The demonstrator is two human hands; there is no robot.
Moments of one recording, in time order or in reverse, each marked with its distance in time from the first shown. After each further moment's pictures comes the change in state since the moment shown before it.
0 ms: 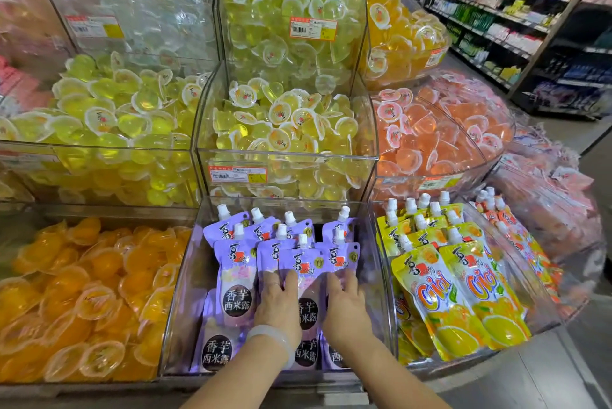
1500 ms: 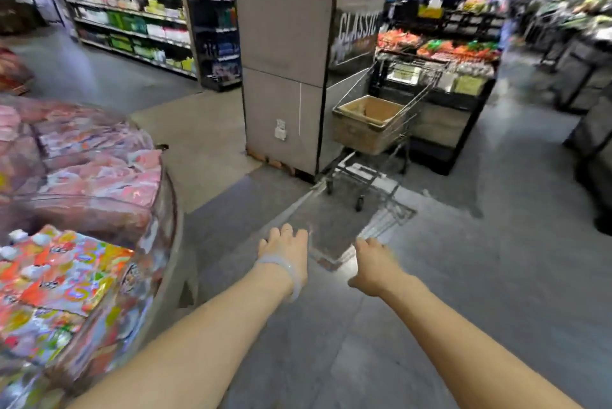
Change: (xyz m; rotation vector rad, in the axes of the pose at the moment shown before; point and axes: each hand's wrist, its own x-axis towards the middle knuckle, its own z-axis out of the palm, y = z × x) left_hand -0.197 0.638 0.198 0.615 -0.218 1.061; right_hand -0.260 0.617 -0.251 0.046 0.197 0.808
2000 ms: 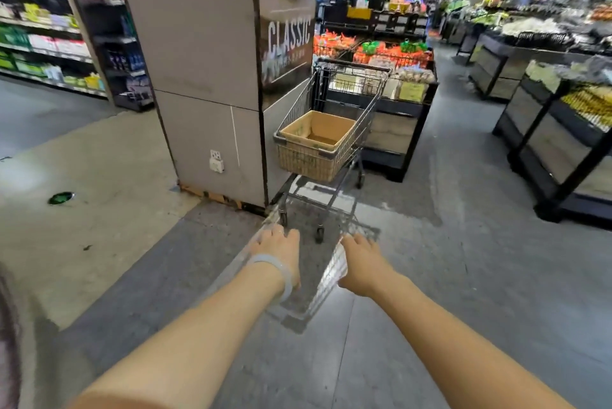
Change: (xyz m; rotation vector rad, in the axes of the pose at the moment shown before) left_hand 0.318 0.057 -0.107 0.014 -0.025 0.193; right_hand 0.269 0.082 -0.116 0.052 0.050 0.144
